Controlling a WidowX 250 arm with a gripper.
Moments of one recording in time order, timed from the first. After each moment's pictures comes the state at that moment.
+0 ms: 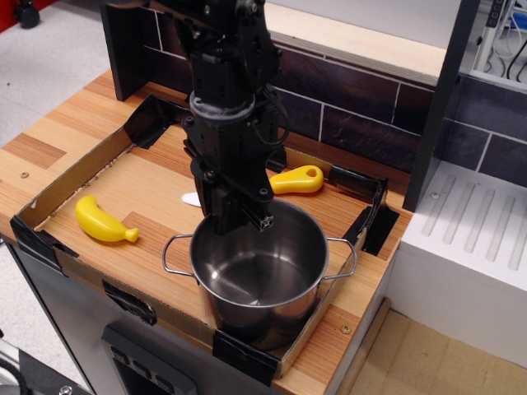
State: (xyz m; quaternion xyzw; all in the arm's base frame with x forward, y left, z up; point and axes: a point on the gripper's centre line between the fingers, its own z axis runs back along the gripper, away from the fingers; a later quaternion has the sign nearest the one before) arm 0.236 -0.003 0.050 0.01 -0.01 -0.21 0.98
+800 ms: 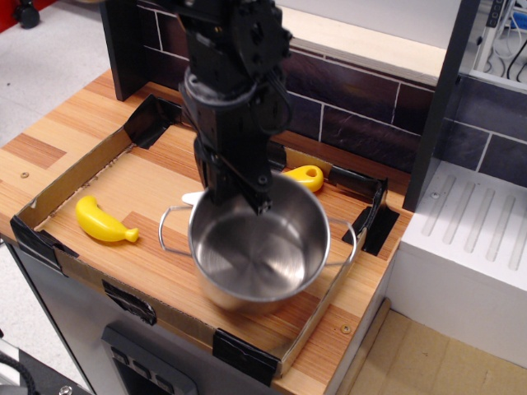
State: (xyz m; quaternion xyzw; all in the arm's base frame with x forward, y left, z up) arm 0.239 -0.001 0.088 0.09 -0.10 -0.23 0.97
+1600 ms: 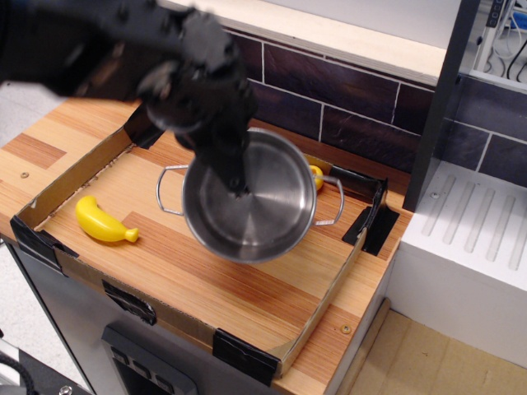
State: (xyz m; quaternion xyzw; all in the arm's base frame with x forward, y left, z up) arm 0.253 0.016 0.099 0.18 -0.29 -0.27 0.90
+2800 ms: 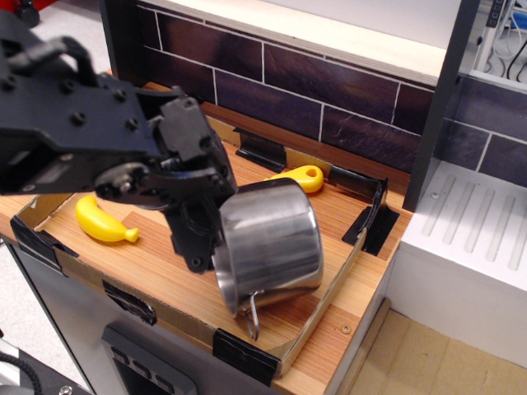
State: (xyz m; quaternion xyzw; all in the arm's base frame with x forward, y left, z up) arm 0.208 0.007 0.080 0.19 -0.24 -0.35 0.89
